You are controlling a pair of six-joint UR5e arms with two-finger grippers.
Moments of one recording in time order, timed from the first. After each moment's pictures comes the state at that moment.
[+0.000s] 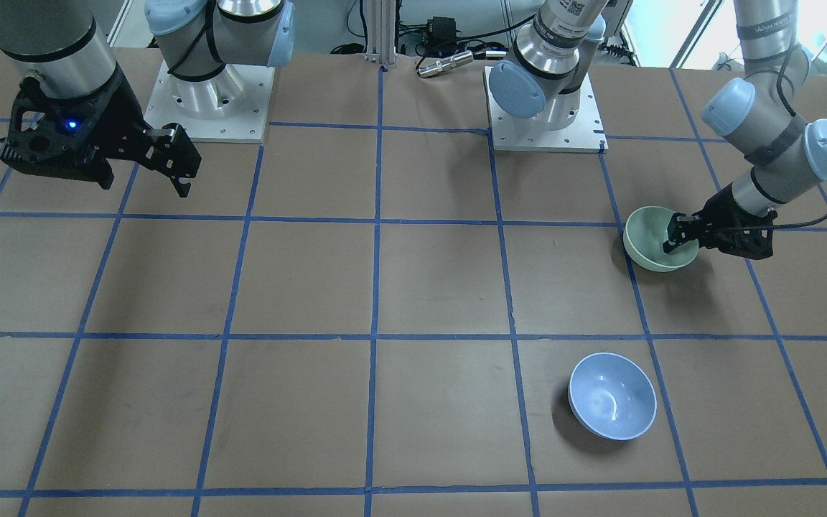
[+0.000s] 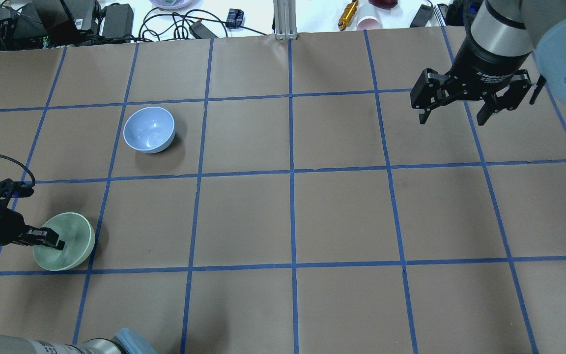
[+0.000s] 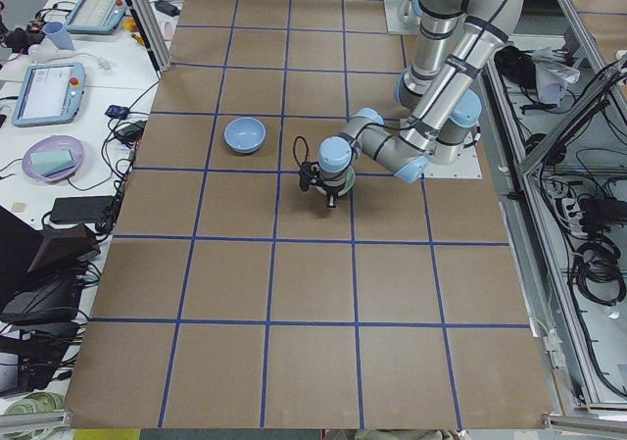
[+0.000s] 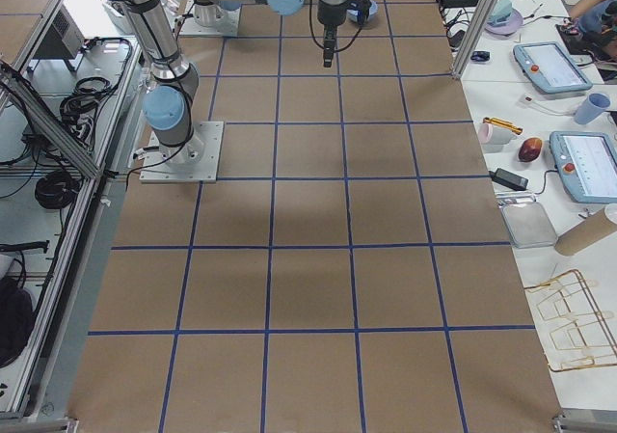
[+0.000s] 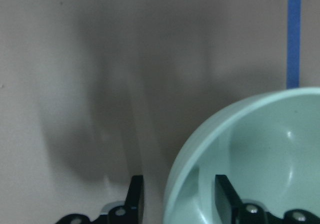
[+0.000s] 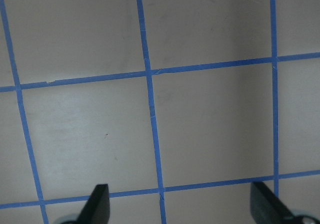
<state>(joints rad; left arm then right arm) -0.72 -1.77 -2.21 -0.91 1.49 0.94 1.52 -1.59 1.63 -1.60 -1.59 0.04</state>
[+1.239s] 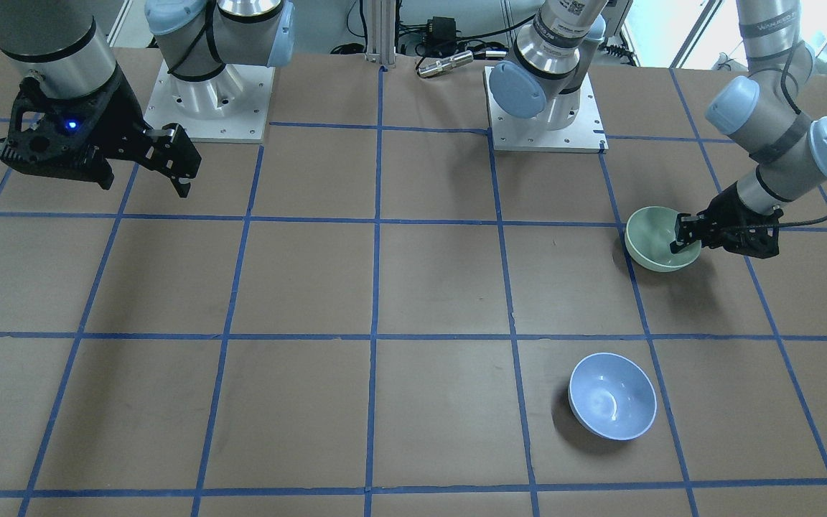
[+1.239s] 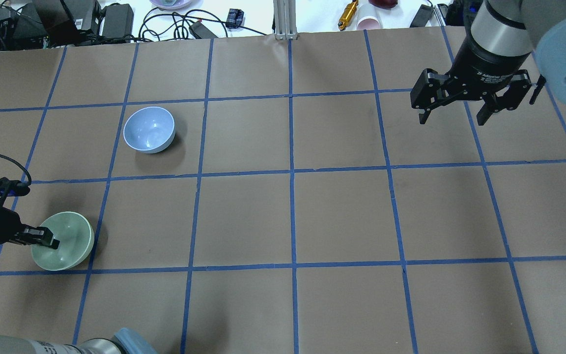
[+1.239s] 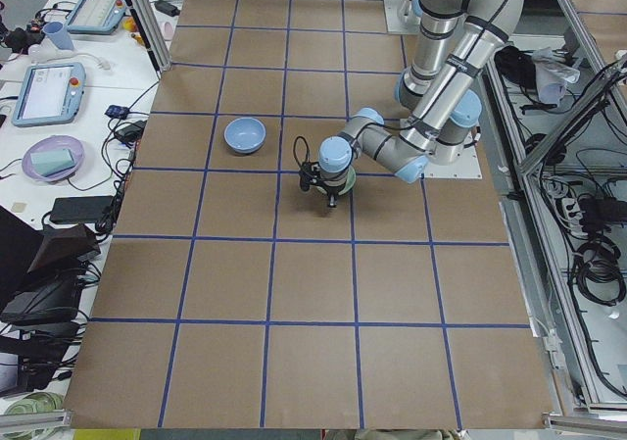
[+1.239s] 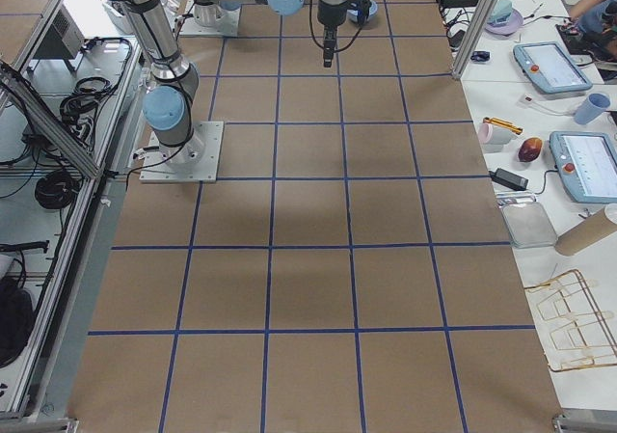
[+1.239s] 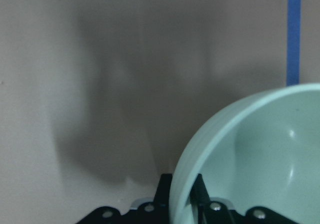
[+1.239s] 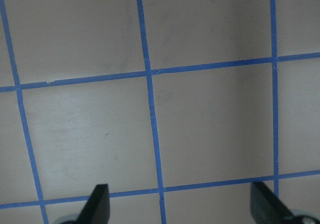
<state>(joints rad) -0.71 -1.76 -2.20 -0.91 1.49 0.94 1.52 -1.59 1.63 -1.60 -1.59 0.04</state>
